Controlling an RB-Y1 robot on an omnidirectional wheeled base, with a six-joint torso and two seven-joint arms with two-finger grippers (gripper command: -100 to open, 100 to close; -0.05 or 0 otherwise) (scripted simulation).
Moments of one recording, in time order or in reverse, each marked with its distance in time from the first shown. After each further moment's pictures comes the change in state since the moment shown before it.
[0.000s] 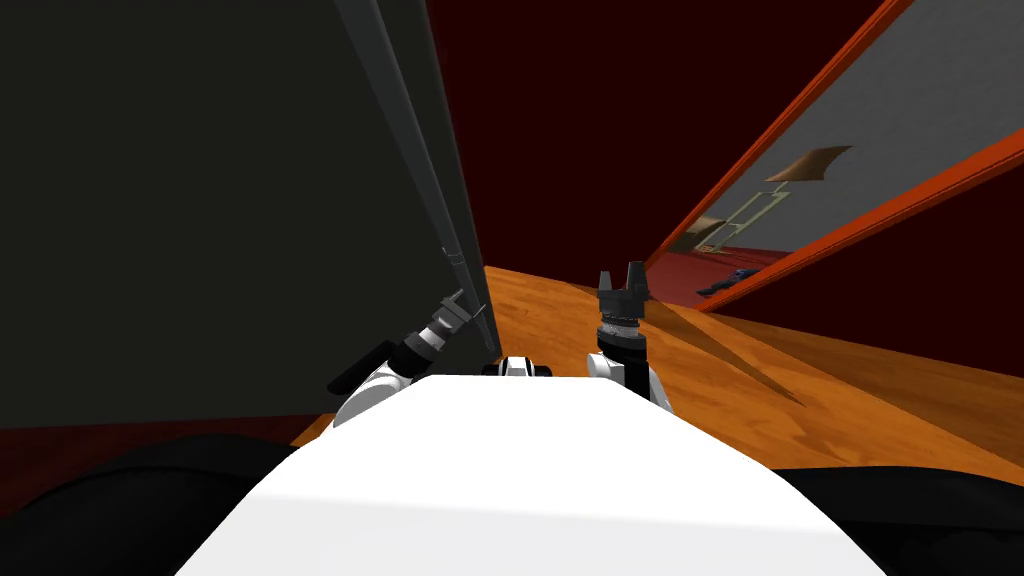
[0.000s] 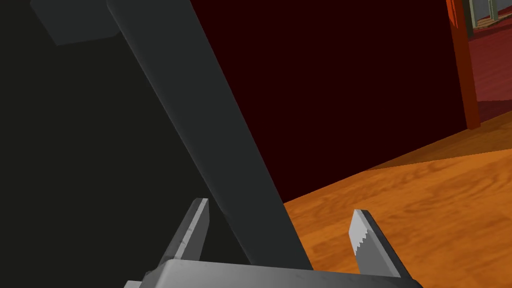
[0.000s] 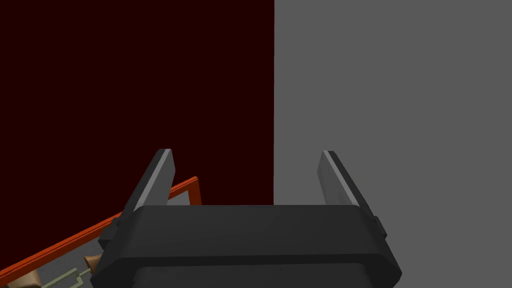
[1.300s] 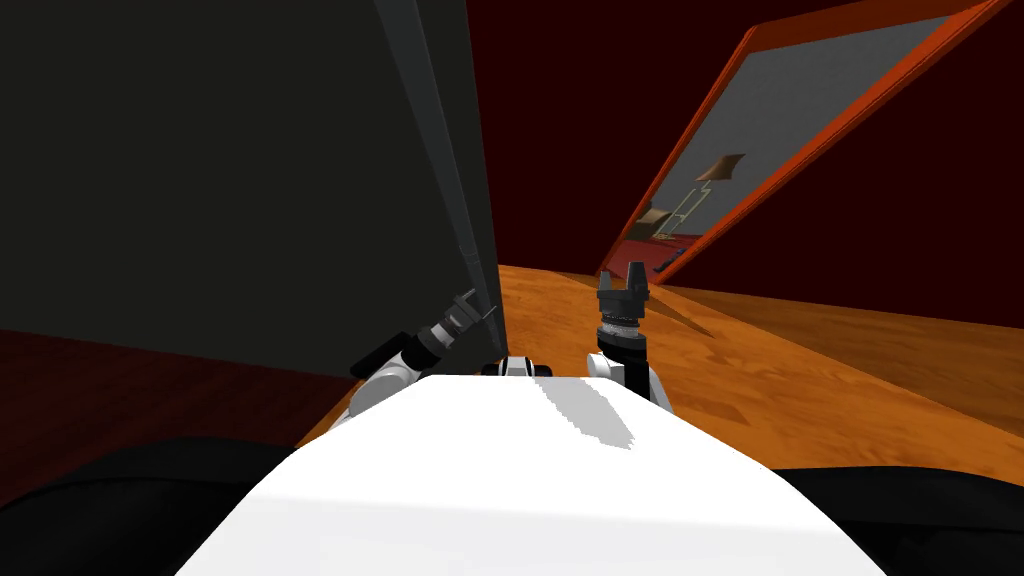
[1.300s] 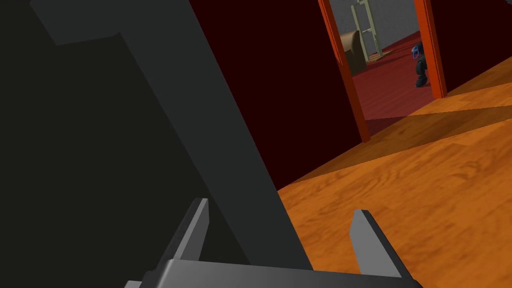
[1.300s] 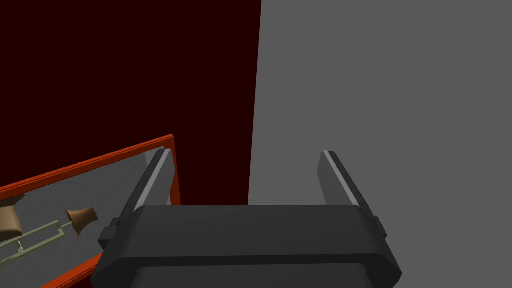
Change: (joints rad) left arm -0.109 0.032 -0.069 0.030 0.058 0.053 -0.039; right arm 0.000 0.000 0.000 0.000 0.000 0.000 0.000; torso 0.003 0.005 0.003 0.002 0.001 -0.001
